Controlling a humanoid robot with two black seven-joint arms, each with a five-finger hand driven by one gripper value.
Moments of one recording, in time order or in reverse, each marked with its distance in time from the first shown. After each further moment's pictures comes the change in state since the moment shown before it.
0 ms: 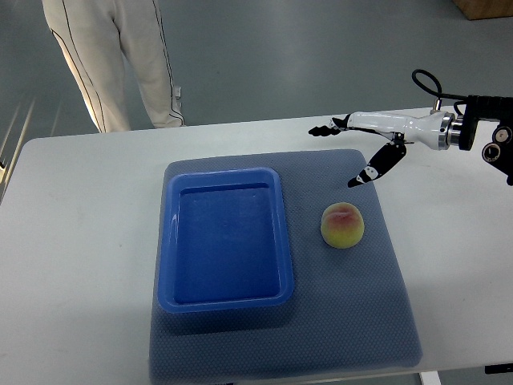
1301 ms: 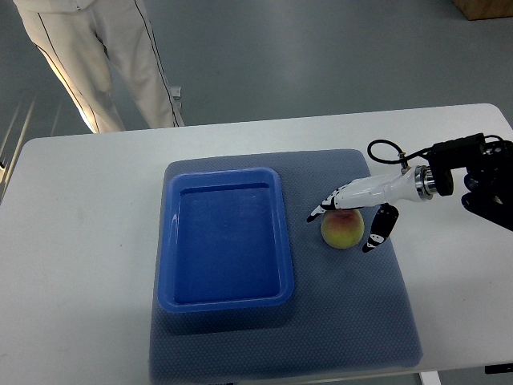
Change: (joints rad) left arm 0.000 0.000 0.000 -0.001 0.000 0.000 0.000; right arm -0.015 0.030 -0.196 0.088 -0.302 -0.086 0.026
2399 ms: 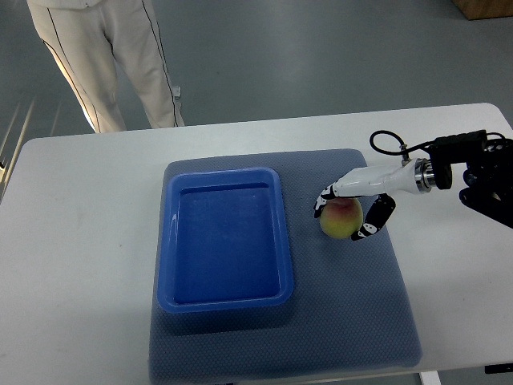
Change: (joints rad) left arm 0.000 0.000 0.000 0.001 0.000 0.000 0.000; right arm 0.022 0.015 0.020 -0.048 0.020 -0.039 0.002
